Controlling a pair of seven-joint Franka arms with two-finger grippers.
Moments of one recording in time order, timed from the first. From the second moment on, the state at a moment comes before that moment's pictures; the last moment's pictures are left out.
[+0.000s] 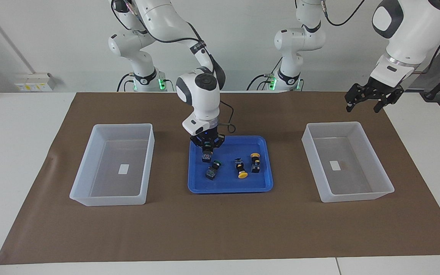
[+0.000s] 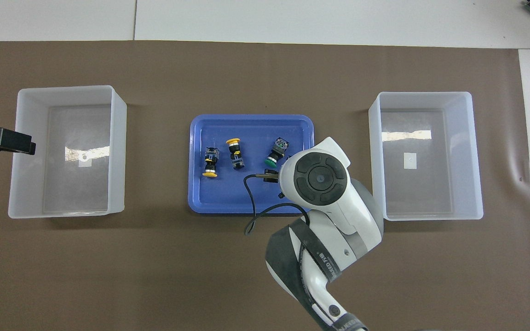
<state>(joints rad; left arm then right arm) 0.00 -0.03 0.01 -1.66 -0.01 1.67 0.12 0.71 0.18 -0.16 -1.92 -0.03 2.20 0.72</state>
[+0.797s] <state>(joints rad) -0.26 0.06 -0.02 -1.83 -0.01 2.03 -0.12 0.20 0.13 -0.17 -1.92 -0.03 2.18 0.02</state>
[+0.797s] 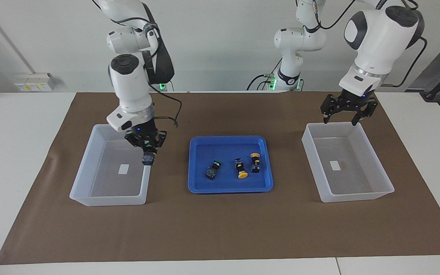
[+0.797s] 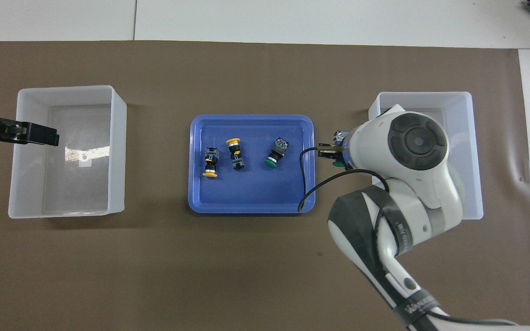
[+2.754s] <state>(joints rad) -0.47 0.34 0.00 -1.95 -0.01 2.48 -0.28 0.26 0.16 -0.15 -1.85 0.02 2.19 0.21</state>
